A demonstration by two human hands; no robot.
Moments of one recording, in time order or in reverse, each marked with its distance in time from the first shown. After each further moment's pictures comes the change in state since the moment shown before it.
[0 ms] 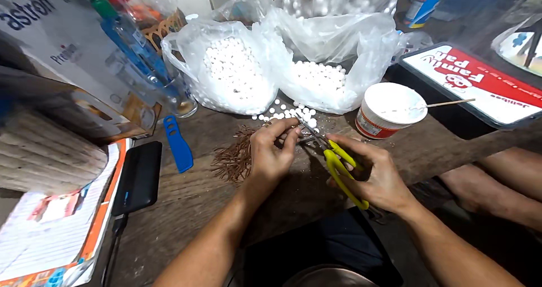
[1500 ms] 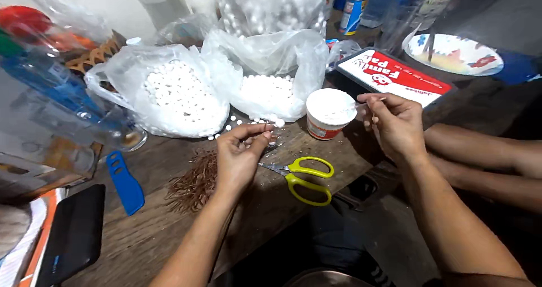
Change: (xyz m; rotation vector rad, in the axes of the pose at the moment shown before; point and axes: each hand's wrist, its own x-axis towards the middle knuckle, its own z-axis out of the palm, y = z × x) left_hand 0.029 0.035 0.020 -0.288 -0.091 -0.352; right_hand 0.010 0.022 -0.114 0.058 0.525 0.113
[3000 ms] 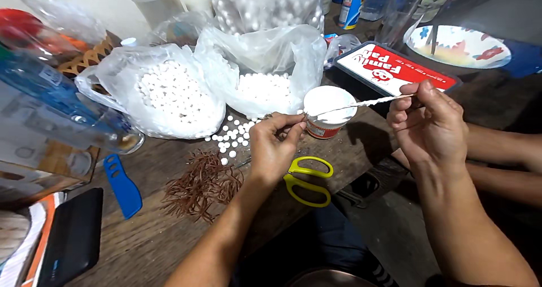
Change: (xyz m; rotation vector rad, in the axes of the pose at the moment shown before) left_hand 0.013 0.000 0.051 0.079 -0.096 0.208; right_hand -0.010 -0.033 -0.008 0.478 0.168 0.166
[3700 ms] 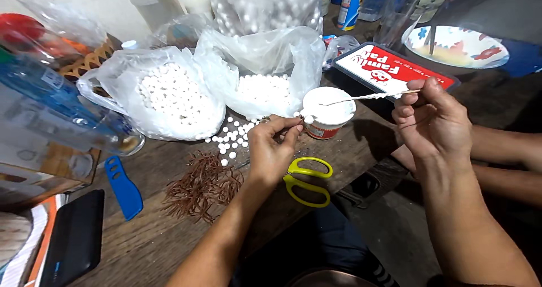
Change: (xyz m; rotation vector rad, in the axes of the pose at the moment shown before) left_hand -0.002 -0.005 -0.002 0.052 0.002 0.029; right_hand 0.010 0.000 -0.013 0.078 0.046 0.048
